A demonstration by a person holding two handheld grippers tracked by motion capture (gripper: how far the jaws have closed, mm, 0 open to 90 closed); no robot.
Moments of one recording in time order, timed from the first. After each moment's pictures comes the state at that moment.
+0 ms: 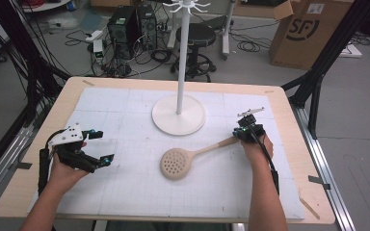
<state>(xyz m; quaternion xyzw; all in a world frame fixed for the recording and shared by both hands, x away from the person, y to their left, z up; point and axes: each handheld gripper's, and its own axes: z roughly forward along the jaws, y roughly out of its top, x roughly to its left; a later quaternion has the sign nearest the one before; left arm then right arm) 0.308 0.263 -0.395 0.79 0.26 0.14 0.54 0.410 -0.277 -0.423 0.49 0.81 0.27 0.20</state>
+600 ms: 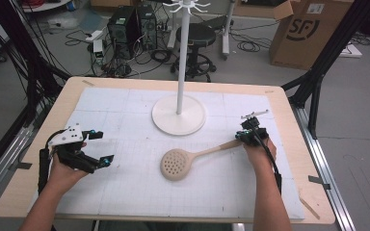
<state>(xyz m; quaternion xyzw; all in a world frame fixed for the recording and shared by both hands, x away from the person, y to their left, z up) 0.306 0.263 -0.395 0.79 0.25 0.14 0.54 0.398 -0.284 -0.422 0.51 0.80 0.26 0.18</state>
